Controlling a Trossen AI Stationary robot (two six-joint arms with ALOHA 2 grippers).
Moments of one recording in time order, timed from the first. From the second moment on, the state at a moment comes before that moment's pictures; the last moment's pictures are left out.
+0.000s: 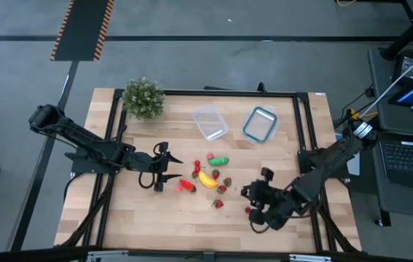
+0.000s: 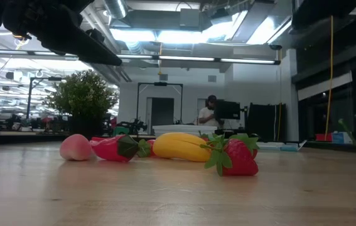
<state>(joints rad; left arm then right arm) -0.34 1.11 0.47 0.17 -0.36 -0.02 0.76 1.53 1.14 -0.67 0.72 0.86</state>
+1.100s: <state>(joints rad) -0.34 1.11 0.47 0.17 -0.36 -0.02 0.80 1.53 0.37 0.98 0.70 0.32</state>
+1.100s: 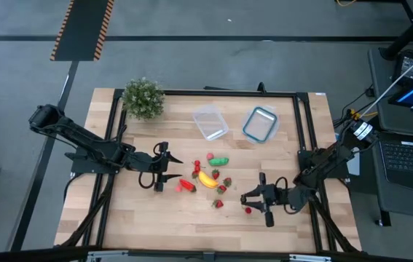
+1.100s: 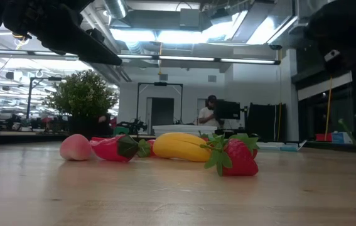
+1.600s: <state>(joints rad) -0.34 1.11 0.47 0.17 -0.36 -0.02 0.80 1.53 0.34 1.03 0.86 0.28</state>
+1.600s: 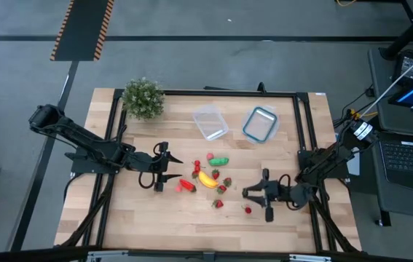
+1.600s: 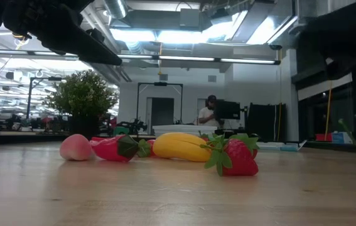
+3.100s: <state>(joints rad) -0.30 1.11 0.45 0.13 -0.47 -0.03 0.04 1.53 0.49 0.77 0.17 0.18</state>
